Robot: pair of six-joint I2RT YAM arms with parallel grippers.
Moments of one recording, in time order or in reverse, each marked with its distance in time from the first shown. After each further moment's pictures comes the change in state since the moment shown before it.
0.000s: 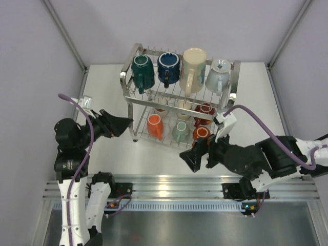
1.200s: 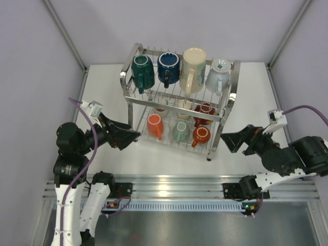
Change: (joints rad) left arm -0.143 -0.053 0.000 -0.017 0.125 0.098; right arm 0.093 -0.407 -0.256 -0.381 0.425 0.468
